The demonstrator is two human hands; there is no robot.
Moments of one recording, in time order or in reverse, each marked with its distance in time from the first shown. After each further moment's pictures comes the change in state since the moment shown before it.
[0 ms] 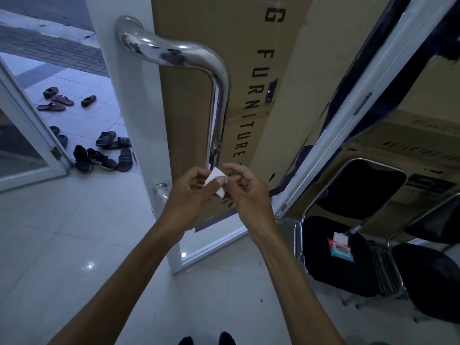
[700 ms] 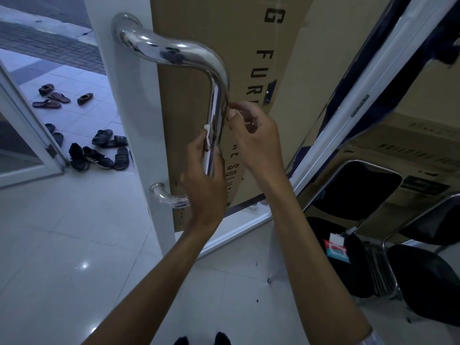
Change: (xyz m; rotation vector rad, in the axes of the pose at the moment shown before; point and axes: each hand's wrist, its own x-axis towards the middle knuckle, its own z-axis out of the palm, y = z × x) left_hand 0.014 0.017 0.062 0.008 0.612 0.619; right_hand 0.057 -0.082 0.004 -0.298 0.132 -0.352
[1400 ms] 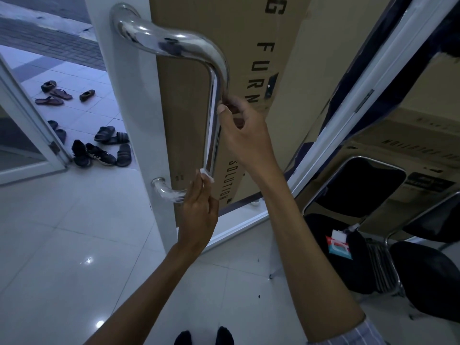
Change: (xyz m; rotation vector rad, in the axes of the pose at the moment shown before) left_hand -0.054 -0.110 -0.038 0.458 -0.420 0.161; right_hand 0.001 -0.001 0.012 -0.047 -0.118 -0.030
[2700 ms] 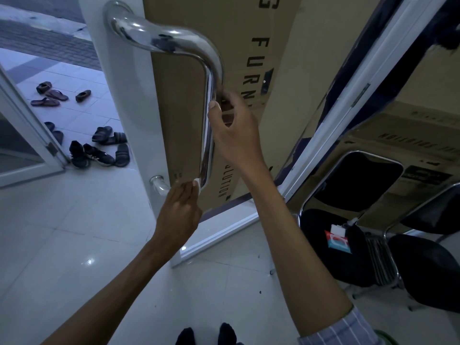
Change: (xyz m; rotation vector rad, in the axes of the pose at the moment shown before) left_hand 0.004 -0.043 -0.035 0.541 -0.265 0.427; right_hand -0.005 -0.007 0.017 0.001 0.101 -0.047
